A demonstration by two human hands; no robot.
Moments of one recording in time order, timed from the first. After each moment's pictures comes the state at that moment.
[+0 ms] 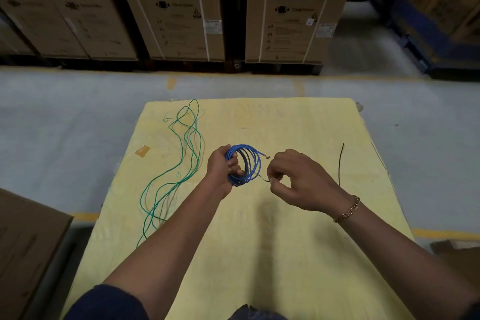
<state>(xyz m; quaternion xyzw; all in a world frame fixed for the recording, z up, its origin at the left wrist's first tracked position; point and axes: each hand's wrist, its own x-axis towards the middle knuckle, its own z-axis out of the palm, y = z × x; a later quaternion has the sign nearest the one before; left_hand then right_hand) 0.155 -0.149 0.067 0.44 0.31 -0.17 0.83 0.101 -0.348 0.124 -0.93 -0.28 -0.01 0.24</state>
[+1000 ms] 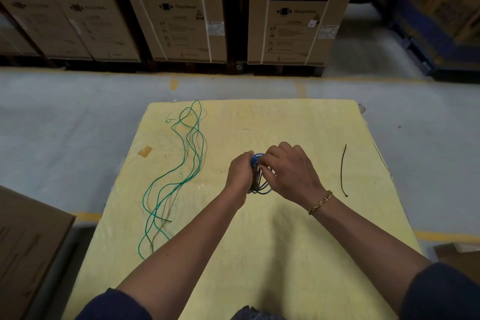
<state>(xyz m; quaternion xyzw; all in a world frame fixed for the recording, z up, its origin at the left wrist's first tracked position) 0.136 -0.185 0.072 0.67 0.24 -0.16 0.69 0.128 -0.323 0.088 -0.95 -0.25 -0.17 0.07</state>
